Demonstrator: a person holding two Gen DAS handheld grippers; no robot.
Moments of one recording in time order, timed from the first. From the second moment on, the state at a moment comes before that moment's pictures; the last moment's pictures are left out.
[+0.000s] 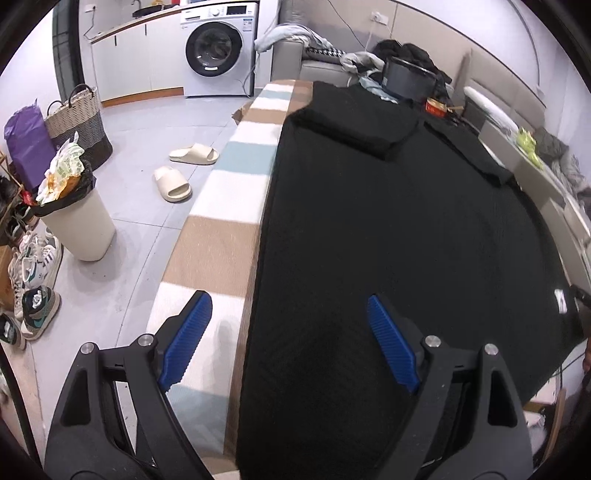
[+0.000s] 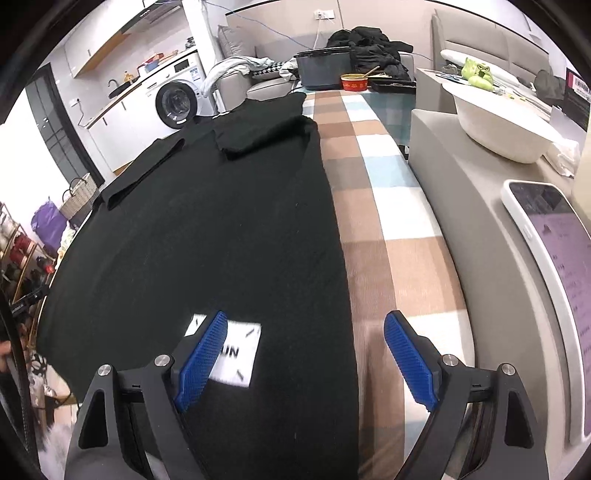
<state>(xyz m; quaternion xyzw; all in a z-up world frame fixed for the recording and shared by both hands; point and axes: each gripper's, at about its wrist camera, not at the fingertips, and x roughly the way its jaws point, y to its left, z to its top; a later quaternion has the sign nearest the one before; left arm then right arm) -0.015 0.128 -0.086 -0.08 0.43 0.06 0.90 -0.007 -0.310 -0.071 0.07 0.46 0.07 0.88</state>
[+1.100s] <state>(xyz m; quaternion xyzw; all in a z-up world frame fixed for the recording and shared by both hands) -0.022 0.126 -0.096 -0.06 0.46 0.02 0.88 -0.029 -0.317 -0.076 0.09 0.46 0.11 0.88</state>
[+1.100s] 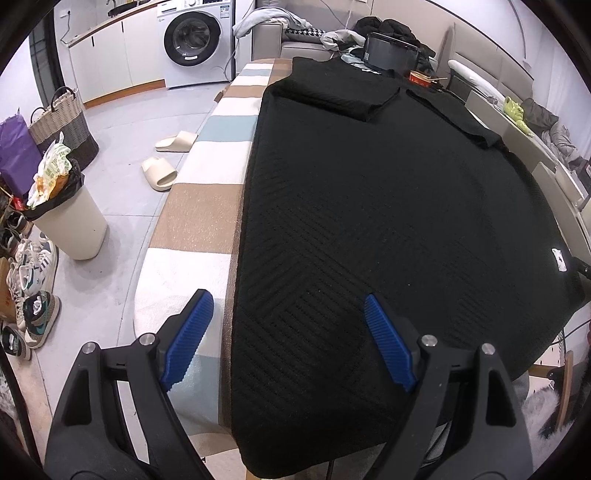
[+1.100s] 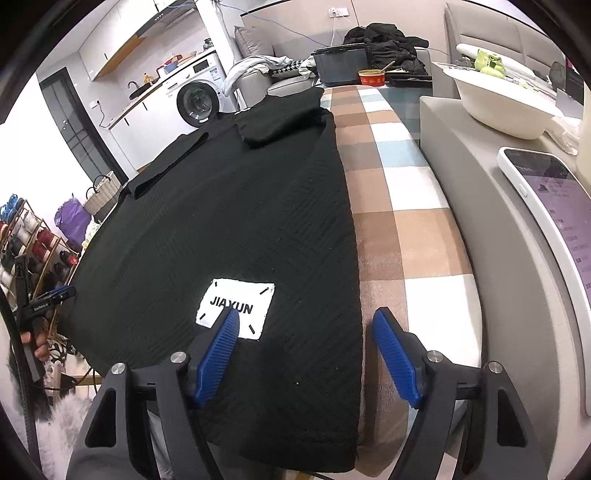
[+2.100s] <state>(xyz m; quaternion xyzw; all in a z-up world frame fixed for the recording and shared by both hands) -0.025 0.129 -0.096 -0.06 0.43 0.01 0.90 -0.026 -0.306 -0.080 0.06 0.43 0.11 0.89</state>
